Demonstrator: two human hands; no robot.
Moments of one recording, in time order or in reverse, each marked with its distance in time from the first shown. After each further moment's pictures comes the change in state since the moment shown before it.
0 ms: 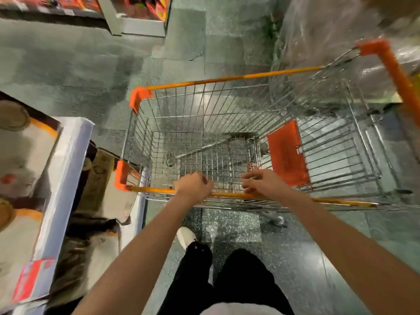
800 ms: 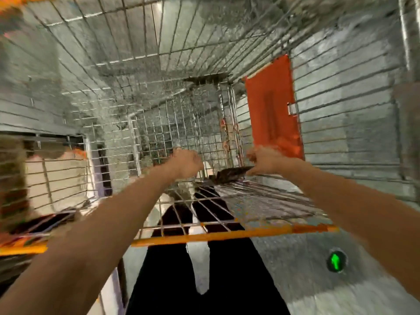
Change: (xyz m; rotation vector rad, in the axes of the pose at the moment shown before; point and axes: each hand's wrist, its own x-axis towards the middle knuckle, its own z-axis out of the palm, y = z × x) left_hand 0.177 0.054 0.105 -0.154 -0.575 0.099; right_hand 0.163 0.132 -0.083 -0.649 -0.234 0.244
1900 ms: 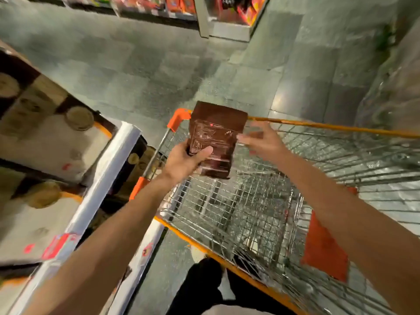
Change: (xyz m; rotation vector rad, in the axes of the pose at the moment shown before) left_hand -0.231 0.018 -0.146 -0.819 0.995 0.050; right_hand -0.092 -0.255 -0.161 0.661 0.139 -0.690
